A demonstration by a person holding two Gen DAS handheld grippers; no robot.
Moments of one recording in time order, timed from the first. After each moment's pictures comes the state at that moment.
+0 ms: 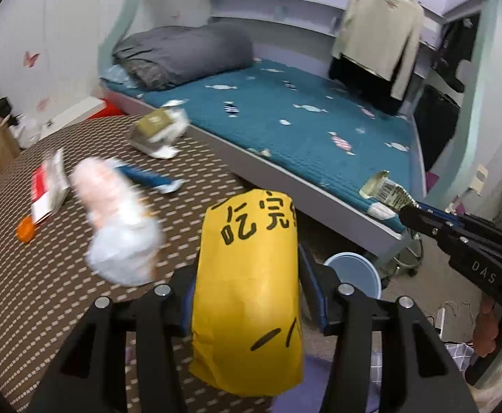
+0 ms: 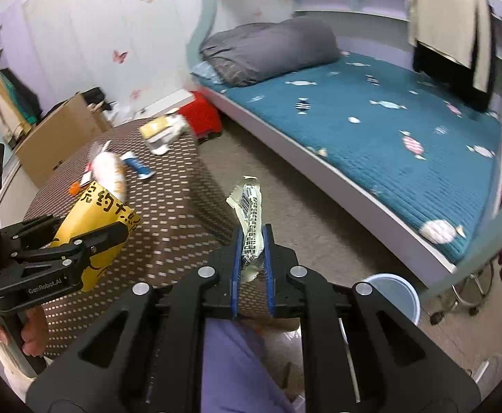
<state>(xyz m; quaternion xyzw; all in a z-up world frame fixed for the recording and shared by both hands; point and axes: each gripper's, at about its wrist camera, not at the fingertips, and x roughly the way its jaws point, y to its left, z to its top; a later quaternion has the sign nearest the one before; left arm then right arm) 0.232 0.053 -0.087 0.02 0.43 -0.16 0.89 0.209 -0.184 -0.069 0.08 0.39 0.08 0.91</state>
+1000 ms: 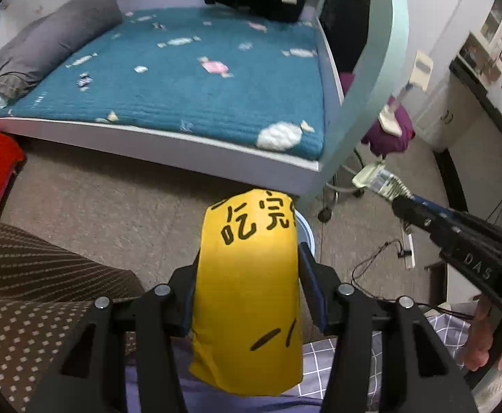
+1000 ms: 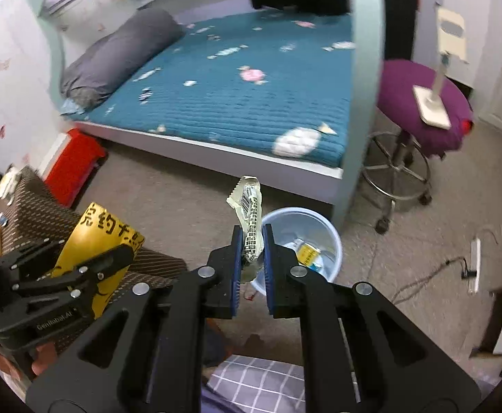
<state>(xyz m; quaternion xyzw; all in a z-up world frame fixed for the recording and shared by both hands) 0.247 -0.195 -0.195 0.13 0.52 -0.33 0.78 0.146 -0.384 -0.158 0.23 0.44 -0.17 0.85</state>
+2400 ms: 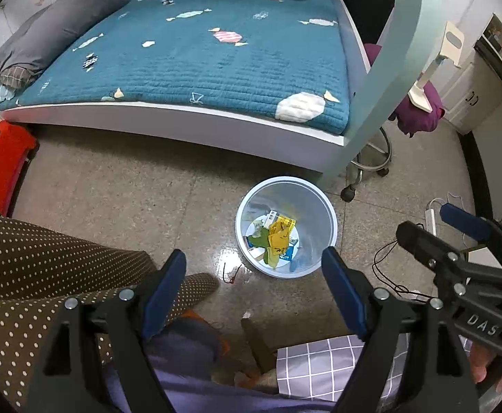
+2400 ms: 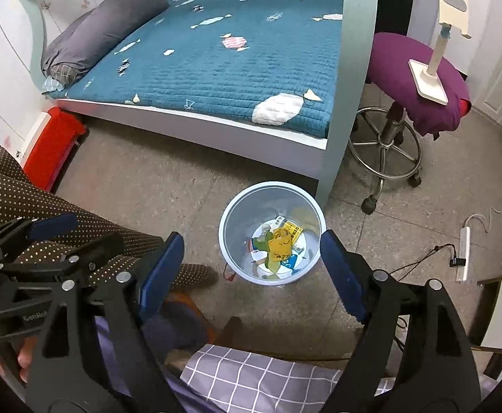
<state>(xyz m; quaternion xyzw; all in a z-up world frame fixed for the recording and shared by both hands) 0.258 -0.206 -0.222 0.17 0.55 -0.28 0.77 0.156 -0.382 -0.192 0.20 0.49 -0.17 0.83</state>
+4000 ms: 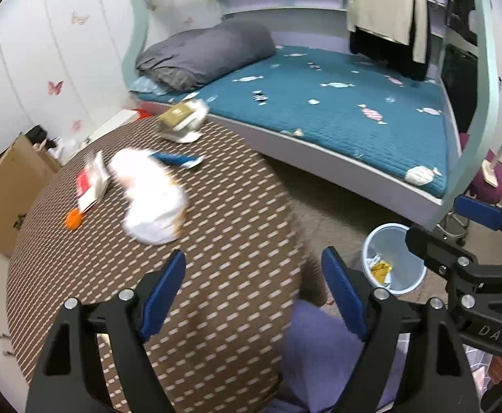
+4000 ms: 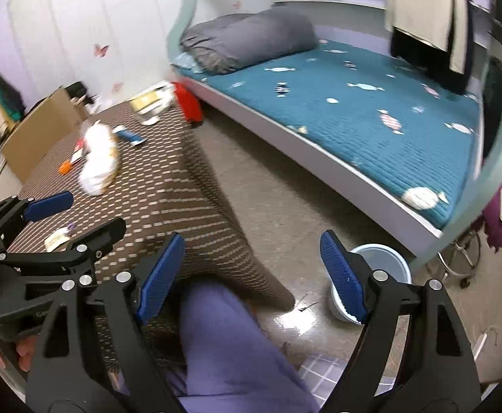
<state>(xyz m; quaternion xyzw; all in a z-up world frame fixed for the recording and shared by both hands) 0.180 0.046 -0.090 0.12 0.43 -0.06 0.89 0.168 -0.144 -0.084 0.07 0.41 0.06 0.91</state>
